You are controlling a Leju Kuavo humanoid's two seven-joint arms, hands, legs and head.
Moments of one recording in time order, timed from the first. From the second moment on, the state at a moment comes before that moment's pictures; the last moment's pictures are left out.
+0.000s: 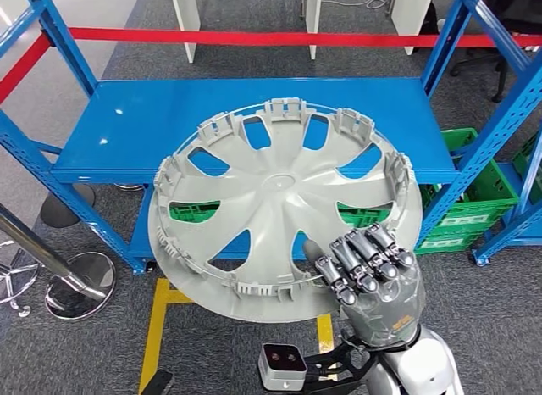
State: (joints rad) left arm -0.12 0.02 -0.95 -0.16 0.56 0.14 -0.18; right arm -0.02 0.18 0.40 -1.93 1.57 -0.69 -0.47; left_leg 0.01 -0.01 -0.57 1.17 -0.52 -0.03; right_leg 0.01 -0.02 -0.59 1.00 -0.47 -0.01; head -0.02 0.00
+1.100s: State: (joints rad) left arm -0.13 0.01 -0.98 -0.16 0.55 0.18 -0.10; right arm 0.01 0.22 0.33 -1.98 1.57 -0.69 -0.57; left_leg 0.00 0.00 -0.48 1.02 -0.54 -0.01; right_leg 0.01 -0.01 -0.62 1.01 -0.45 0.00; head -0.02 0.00
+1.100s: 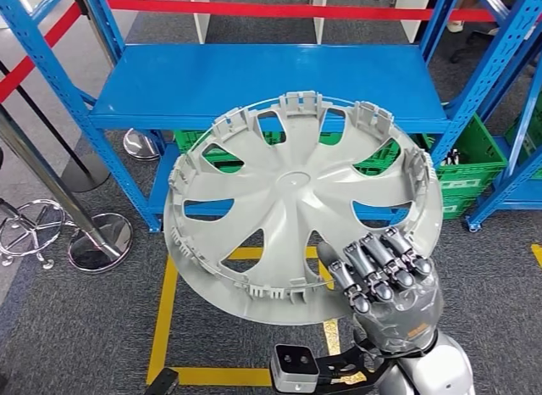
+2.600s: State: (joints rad) left arm -0.12 -0.02 -1.01 -0.16 0.55 0.20 -0.09; right arm 0.07 0.23 0.29 -1.99 1.57 -0.69 -0.58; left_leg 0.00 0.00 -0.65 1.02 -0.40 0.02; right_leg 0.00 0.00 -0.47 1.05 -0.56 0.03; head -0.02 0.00
